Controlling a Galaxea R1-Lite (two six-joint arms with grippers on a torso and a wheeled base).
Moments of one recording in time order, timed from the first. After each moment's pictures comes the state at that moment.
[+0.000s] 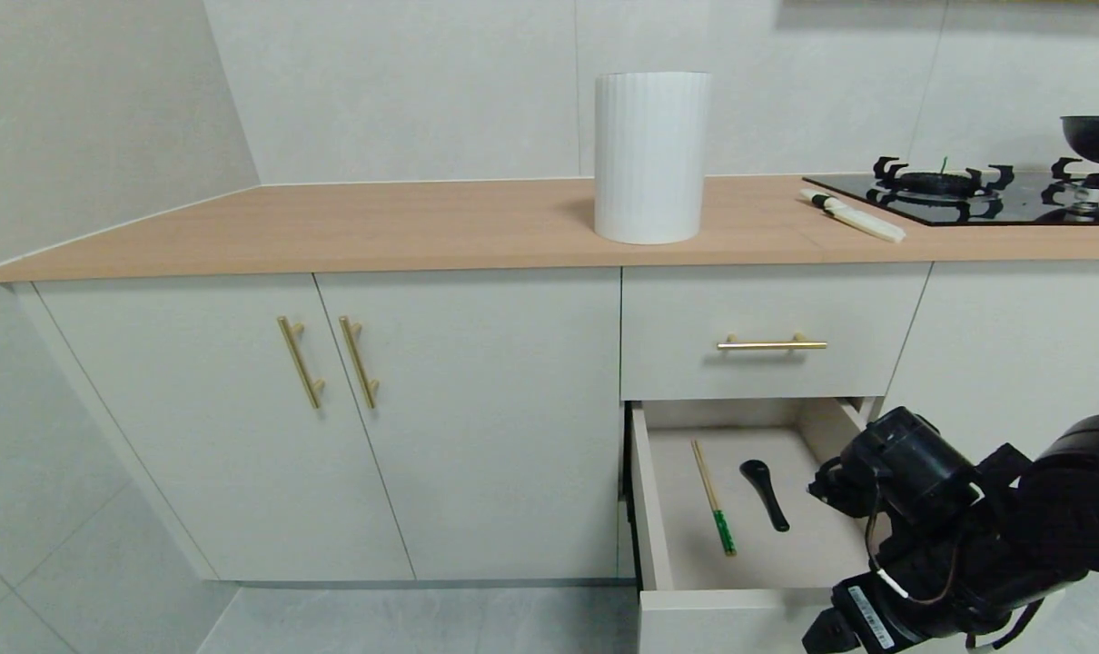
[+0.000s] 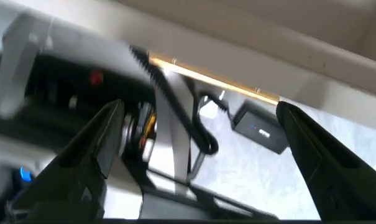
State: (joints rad) left arm 0.00 0.00 0.00 0.00 0.00 0.00; right arm 0.50 1.75 -0.80 0.31 -0.02 0.21
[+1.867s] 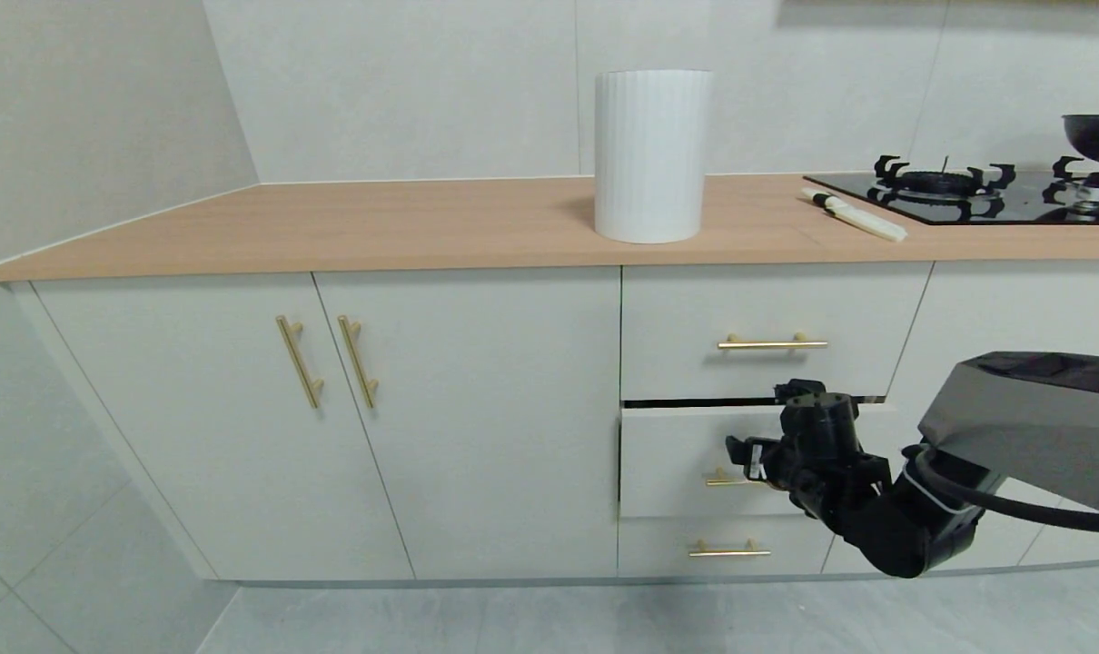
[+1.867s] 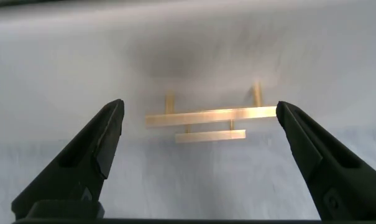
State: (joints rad) left arm 0.00 0.00 0.00 0.00 0.00 0.00; right arm 0.36 2.32 -0.86 -1.00 -0.35 0.29
